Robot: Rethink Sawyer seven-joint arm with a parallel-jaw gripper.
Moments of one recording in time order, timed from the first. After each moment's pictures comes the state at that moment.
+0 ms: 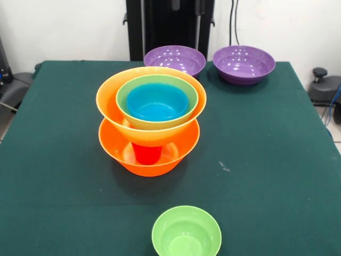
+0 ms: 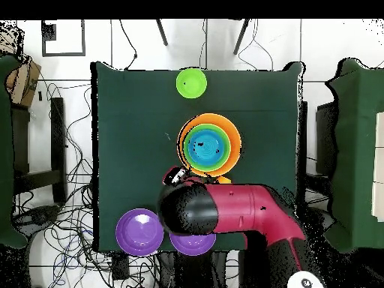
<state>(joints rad) -0.62 -1.18 0.48 2.11 -0.22 0.63 2.42</state>
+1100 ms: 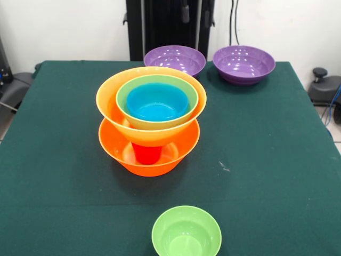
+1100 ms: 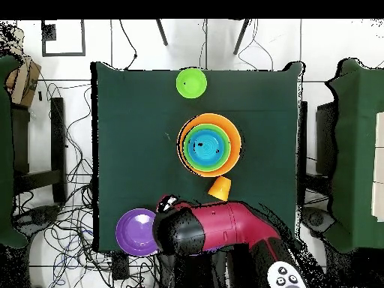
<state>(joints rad) -0.62 -1.09 0.50 2.24 -0.35 0.52 2.42</state>
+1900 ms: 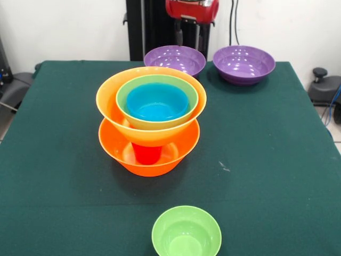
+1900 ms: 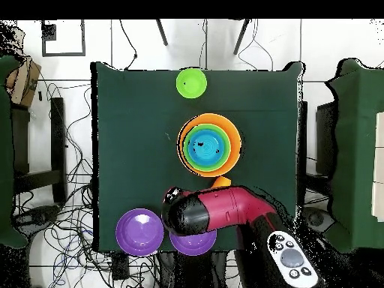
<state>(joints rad) -0.58 -0.90 0.44 2.11 -0.45 0.52 2.42</state>
